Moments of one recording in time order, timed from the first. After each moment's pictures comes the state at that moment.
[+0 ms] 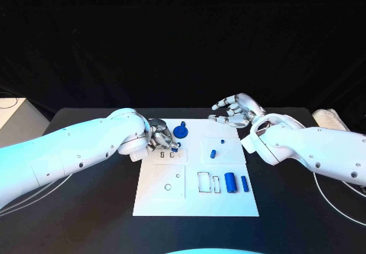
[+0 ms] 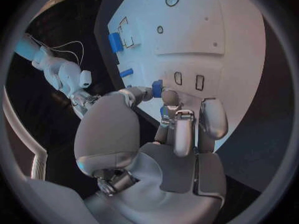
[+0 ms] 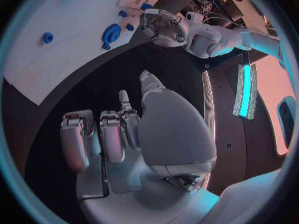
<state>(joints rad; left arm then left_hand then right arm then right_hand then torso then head) 1.29 -0.56 -0.06 1.32 -0.93 0.10 -0.50 1.15 -0.26 0.66 0.24 0.57 0.90 0.06 0.72 0.78 1.23 -0.02 1.00 0.72 1.47 -0.07 1.55 1.31 0.10 1.29 0.04 1.41 1.21 1.28 -0.87 -0.13 1.57 -0.85 -0.65 0.00 1.40 -0.16 0.06 0.29 0.27 0.90 0.17 0.19 0.30 1.47 0.09 1.45 1.31 1.47 0.01 1.57 1.31 0.01 1.47 0.11 1.54 1.31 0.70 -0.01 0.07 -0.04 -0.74</state>
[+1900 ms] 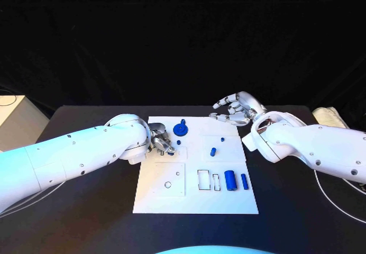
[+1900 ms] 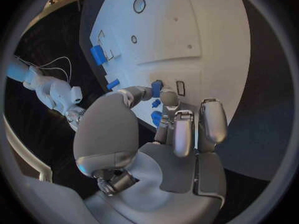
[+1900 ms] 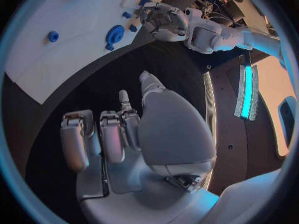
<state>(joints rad) 1.27 -0.57 -0.09 1.33 -1.08 0.09 -0.51 1.14 -0.28 0.66 0.24 0.60 0.92 0.05 0.71 0.83 1.25 -0.02 1.01 0.73 1.46 -0.07 1.56 1.31 0.10 1.32 0.03 1.43 1.24 1.28 -0.87 -0.13 1.56 -0.86 -0.64 -0.01 1.40 -0.16 0.06 0.29 0.30 0.90 0.16 0.20 0.30 1.47 0.09 1.45 1.31 1.47 0.01 1.57 1.31 0.01 1.47 0.11 1.54 1.31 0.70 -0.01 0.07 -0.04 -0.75</state>
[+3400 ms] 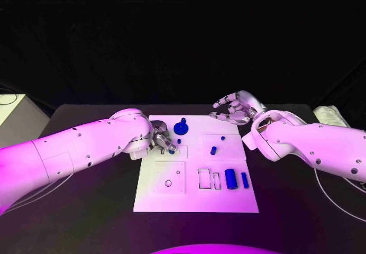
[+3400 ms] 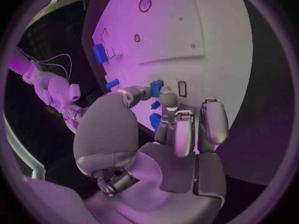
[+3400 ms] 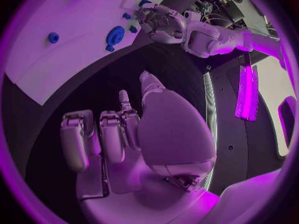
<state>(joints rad) 1.28 -0.52 -0.08 1.26 -1.03 0.16 -0.52 1.12 -0.26 0.65 0.23 0.59 0.94 0.05 0.72 0.84 1.27 -0.03 1.03 0.75 1.47 -0.08 1.56 1.31 0.08 1.33 0.03 1.43 1.25 1.28 -0.87 -0.13 1.56 -0.86 -0.63 -0.02 1.40 -0.16 0.06 0.29 0.30 0.90 0.16 0.20 0.31 1.47 0.09 1.45 1.31 1.47 0.01 1.57 1.31 0.01 1.47 0.11 1.54 1.31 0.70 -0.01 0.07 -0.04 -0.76</state>
